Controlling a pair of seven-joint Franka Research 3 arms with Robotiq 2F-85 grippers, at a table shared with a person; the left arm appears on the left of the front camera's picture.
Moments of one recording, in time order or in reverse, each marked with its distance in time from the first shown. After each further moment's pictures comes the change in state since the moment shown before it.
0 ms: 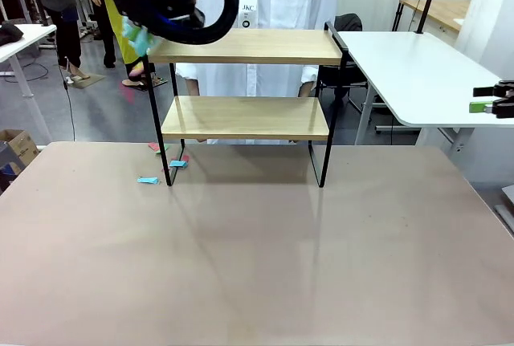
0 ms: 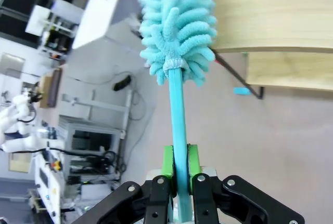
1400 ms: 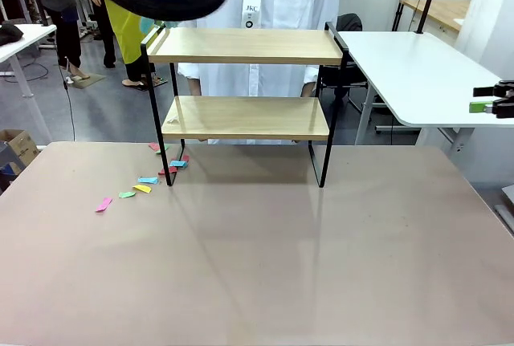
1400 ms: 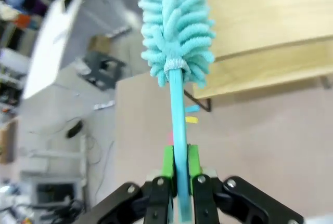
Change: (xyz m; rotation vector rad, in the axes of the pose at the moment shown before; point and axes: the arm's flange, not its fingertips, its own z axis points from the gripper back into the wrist) left arm -0.016 0.046 0.031 -0.365 -0.166 -0.091; right arm 0.000 0.000 0.000 0.000 0.000 0.000
